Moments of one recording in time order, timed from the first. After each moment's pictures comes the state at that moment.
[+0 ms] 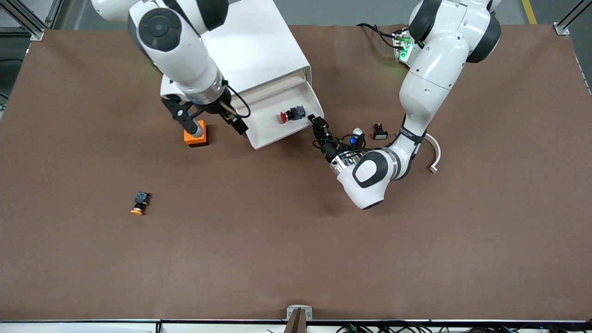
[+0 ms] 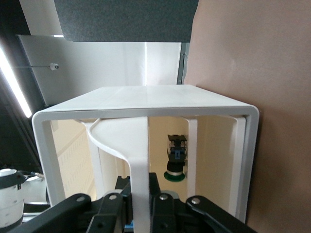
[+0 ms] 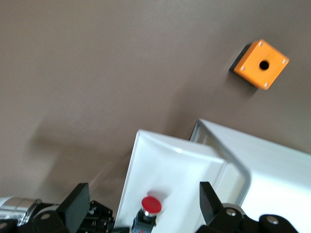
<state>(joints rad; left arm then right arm) -0.40 0.96 -0.12 -1.37 -1.03 1.29 -2.30 0.67 0.11 -0.05 -1.73 0.14 1.85 1.46</state>
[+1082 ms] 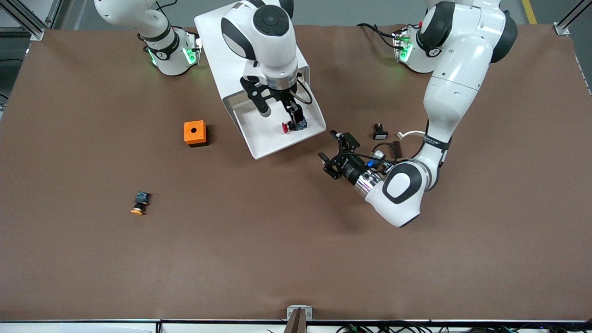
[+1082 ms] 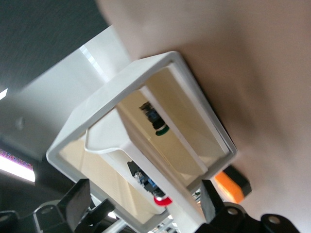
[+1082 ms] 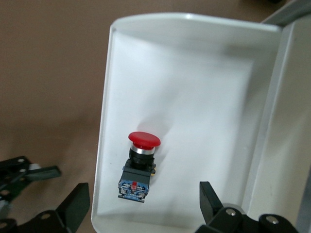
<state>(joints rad) -0.30 0.95 -0.07 -1.27 -1.01 1.33 -1.63 0.94 0.28 -0.05 -1.74 0.05 2.03 1.89</state>
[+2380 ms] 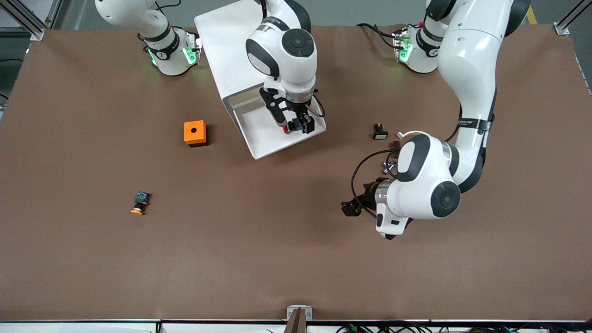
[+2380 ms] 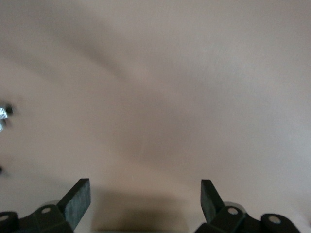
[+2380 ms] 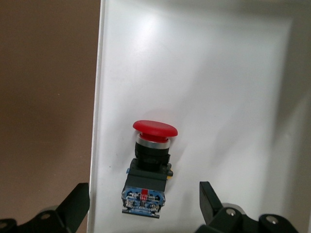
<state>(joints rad) -0.38 0.77 -0.03 -1.18 -0.36 1.85 -0.90 0.97 0.43 -0.05 -1.66 0.03 2.07 1.97</state>
